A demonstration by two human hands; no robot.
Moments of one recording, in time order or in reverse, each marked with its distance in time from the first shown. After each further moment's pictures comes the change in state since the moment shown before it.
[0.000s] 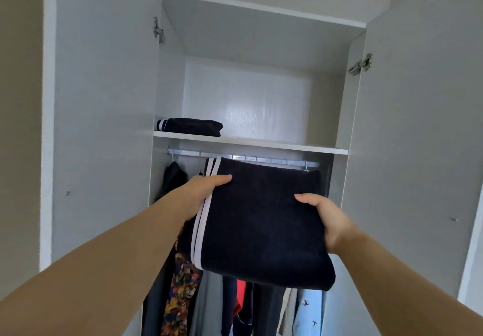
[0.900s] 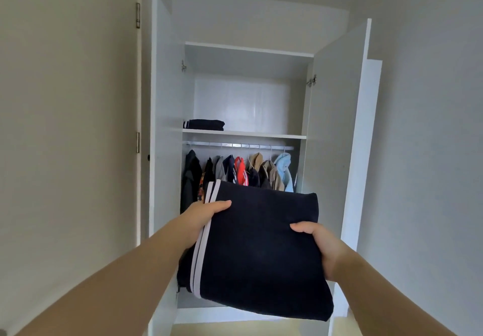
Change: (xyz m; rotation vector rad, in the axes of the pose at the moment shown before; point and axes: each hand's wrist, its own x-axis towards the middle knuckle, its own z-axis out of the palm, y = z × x) left_hand -0.453 -0.062 0.024 -0.003 0.008 -0.055; right_hand -0.452 0.105 0.020 -0.012 0.028 0.062
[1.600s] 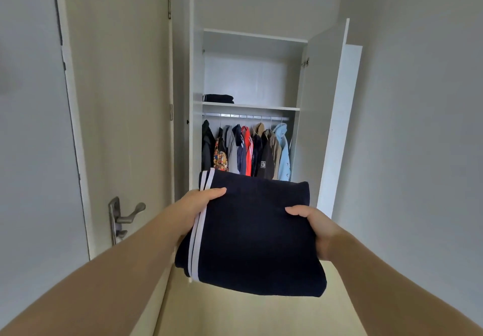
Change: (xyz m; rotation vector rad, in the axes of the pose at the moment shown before) left_hand -0.349 -0.067 -0.095 -0.012 -0.037 -0.124; right_hand -0.335 0.123 0.100 -0.021 0.000 0.095
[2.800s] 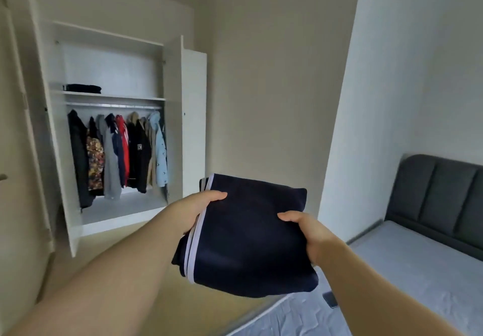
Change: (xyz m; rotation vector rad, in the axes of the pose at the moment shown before) left_hand -0.515 -0.121 0.350 0.232 -0.535 -0.071; right_hand -0.660 0.135 -0.205 0.079 0.578 -0.073
